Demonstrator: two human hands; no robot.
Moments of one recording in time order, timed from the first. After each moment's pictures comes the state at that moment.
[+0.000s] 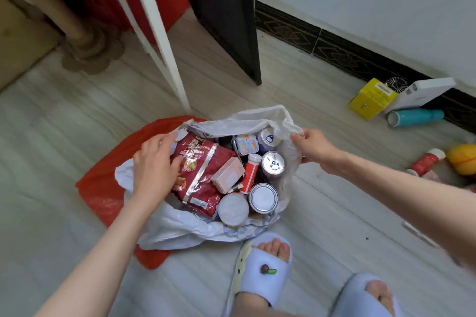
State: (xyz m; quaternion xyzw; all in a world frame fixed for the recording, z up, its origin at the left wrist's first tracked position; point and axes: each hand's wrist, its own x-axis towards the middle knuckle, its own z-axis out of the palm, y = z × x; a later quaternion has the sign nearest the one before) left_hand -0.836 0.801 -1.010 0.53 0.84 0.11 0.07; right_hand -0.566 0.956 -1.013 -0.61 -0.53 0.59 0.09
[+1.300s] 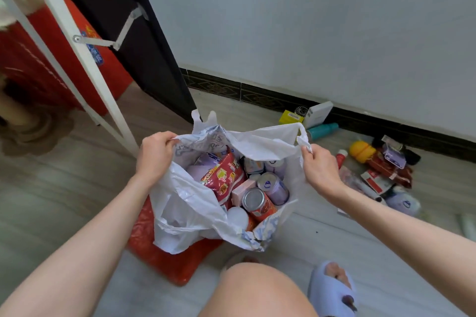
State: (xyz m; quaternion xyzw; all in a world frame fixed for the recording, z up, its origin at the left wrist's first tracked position) left_hand -0.789 0.913 -0.929 0.60 0.73 0.28 0.15; right_hand -0.465 0.900 -0.903 -0.75 -0.57 0.25 0.22
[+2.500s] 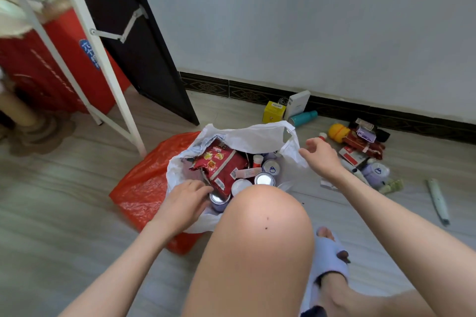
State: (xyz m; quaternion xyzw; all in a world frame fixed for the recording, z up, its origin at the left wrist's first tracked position) left_hand -0.734 0.748 -0.950 0.84 0.54 0.04 0.08; right_hand -0.419 0.822 -0.901 -0.76 -0.54 0.30 0.20
